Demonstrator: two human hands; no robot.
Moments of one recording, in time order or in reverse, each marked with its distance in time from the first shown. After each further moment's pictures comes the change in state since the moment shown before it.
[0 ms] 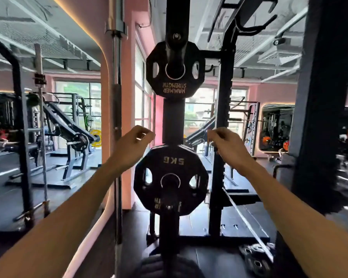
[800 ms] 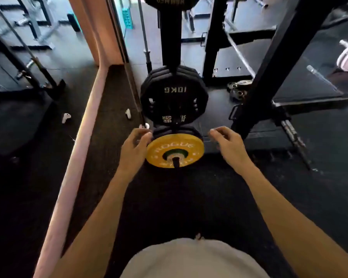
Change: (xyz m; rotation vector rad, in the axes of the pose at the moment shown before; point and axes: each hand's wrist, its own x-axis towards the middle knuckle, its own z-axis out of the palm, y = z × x) left_hand -0.468 -0.130 0.014 -0.212 -0.202 -0.617; right_hand -0.480 0.087 0.070 0.046 -0.182 0.731
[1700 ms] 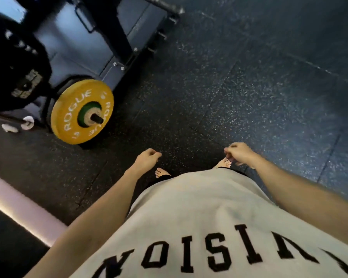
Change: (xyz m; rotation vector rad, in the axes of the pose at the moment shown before) left_hand -0.206 -0.162 0.143 0.853 -1.248 -0.341; right_hand -0.410 0.291 -0.027 0.178 0.307 1.216
